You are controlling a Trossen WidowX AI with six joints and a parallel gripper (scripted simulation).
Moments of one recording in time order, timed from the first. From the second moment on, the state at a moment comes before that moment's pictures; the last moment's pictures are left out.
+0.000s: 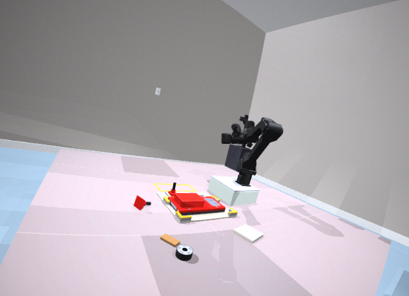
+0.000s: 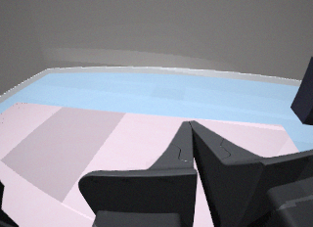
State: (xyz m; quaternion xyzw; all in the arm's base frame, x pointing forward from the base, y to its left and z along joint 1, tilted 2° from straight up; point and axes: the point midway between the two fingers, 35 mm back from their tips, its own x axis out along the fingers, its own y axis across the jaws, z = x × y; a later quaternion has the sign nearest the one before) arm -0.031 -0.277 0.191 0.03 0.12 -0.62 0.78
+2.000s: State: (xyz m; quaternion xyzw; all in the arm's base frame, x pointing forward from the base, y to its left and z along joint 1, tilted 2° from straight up) arm 0.355 -0.046 0.104 0.14 0.57 -0.04 0.81
